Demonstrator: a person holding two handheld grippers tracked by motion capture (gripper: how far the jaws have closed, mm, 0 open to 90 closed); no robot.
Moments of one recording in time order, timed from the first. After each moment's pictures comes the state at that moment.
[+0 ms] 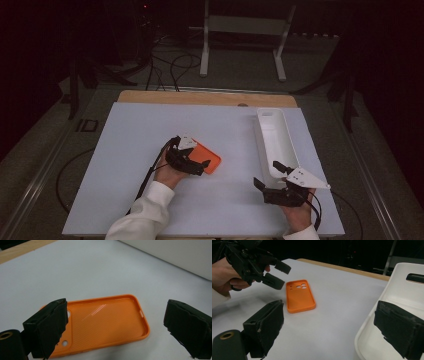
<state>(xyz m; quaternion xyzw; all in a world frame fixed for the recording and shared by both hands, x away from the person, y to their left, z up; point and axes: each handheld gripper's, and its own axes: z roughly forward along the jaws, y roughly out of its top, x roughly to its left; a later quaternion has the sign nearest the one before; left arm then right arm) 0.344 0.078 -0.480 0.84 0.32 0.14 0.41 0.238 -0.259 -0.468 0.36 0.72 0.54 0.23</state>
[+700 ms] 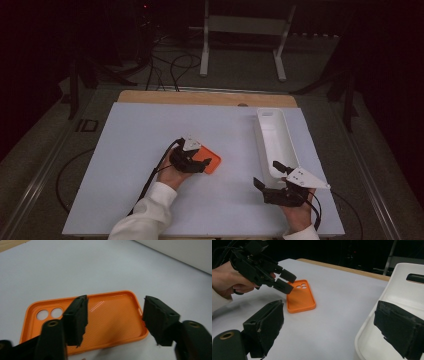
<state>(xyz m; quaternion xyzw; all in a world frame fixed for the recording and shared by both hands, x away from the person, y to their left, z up) 0.346 0.069 -0.489 0.84 0.33 0.13 0.40 0.238 -0.258 -0.468 0.36 0.72 0.54 0.23</state>
